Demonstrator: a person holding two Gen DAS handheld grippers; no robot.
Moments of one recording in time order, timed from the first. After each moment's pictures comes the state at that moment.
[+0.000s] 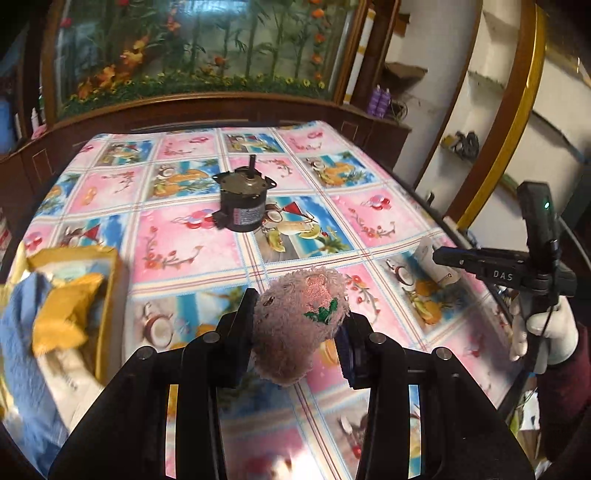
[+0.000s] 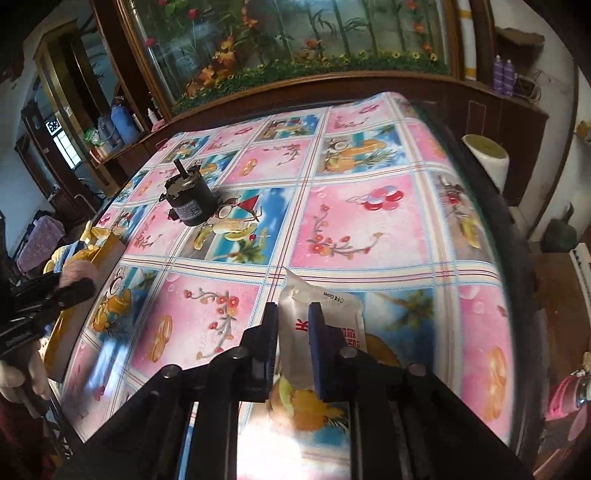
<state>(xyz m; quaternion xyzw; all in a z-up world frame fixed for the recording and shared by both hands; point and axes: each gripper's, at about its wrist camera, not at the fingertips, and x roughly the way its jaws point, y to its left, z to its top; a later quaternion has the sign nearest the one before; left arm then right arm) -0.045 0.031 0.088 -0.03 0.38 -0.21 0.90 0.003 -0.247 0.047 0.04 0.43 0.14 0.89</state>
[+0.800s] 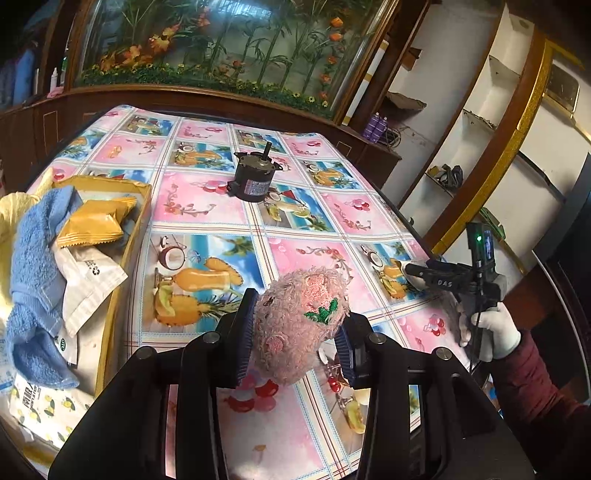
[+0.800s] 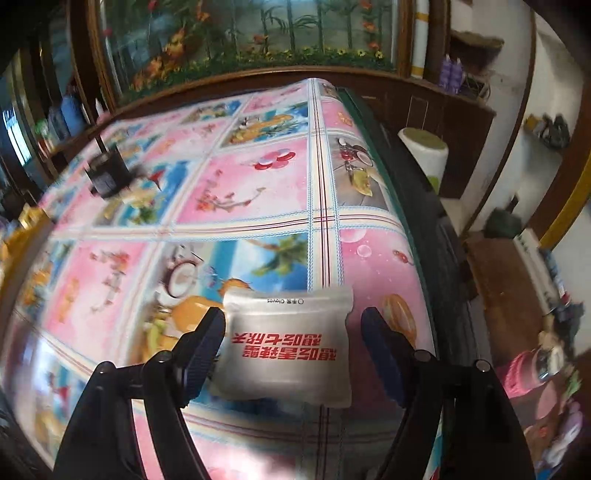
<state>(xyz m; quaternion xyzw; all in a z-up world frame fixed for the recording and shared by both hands) -0.115 0.075 0.082 -0.11 0.37 -0.22 0.90 -0.006 -0.287 0.005 -0.04 0.44 0.02 0.90</state>
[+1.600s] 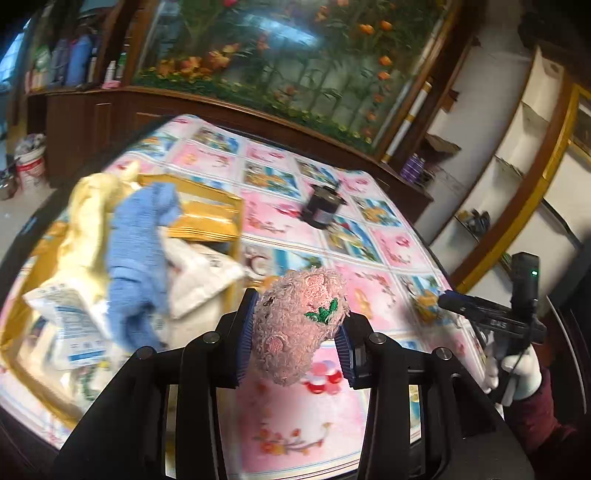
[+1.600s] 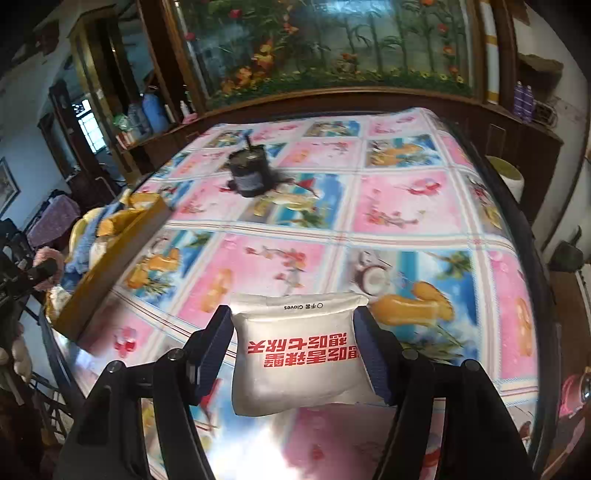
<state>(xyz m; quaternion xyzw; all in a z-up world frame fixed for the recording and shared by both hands) -0.146 0.167 0.087 -0.17 0.33 -0.13 0.92 -0.051 -0.181 0.055 0.02 0.40 0.23 0.89</state>
